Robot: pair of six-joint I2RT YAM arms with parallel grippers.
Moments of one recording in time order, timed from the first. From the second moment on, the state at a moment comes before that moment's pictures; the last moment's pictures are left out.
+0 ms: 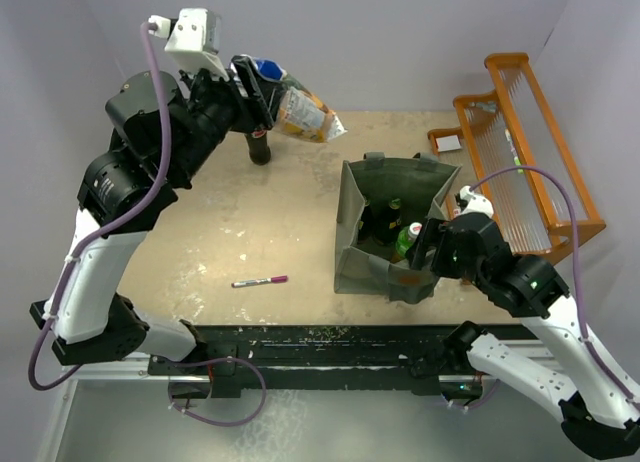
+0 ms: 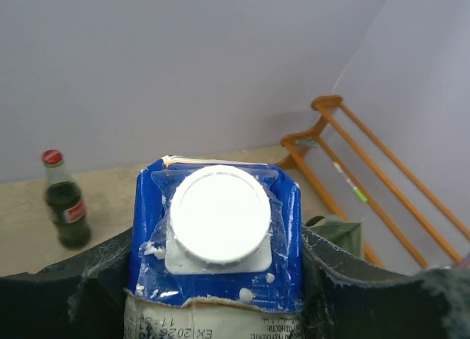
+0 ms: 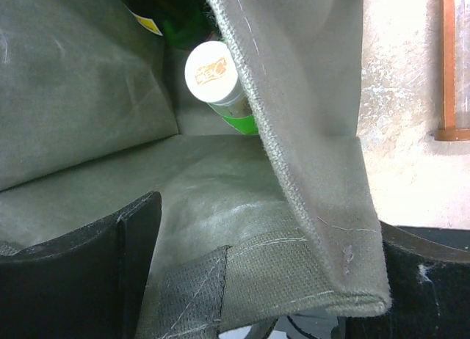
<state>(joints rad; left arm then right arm) -0.80 1.41 2.23 -0.75 -0.36 -0.30 0.65 0.74 1.06 -1.11 0.30 0.70</state>
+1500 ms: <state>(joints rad) -0.25 1.80 1.56 -0.29 -0.26 -0.26 0.65 0.73 1.03 -1.10 0.33 0.67</state>
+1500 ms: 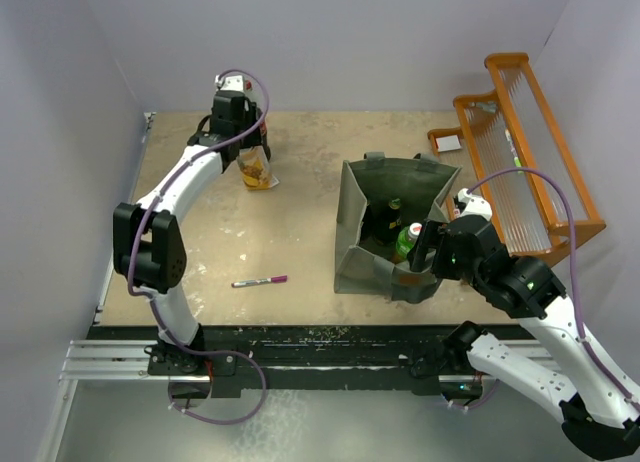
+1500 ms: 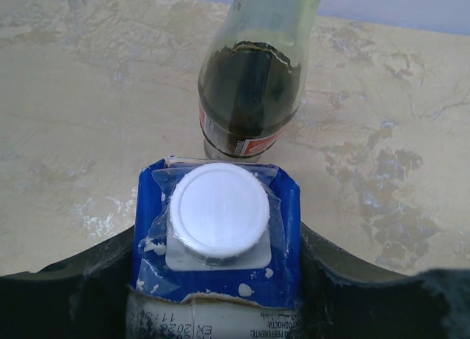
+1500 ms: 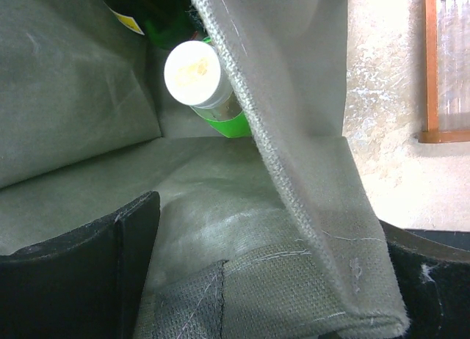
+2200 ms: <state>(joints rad) -0.25 1.83 1.59 -0.20 -0.26 -0.29 0.65 0.73 1.03 -1.10 0.33 0.67</state>
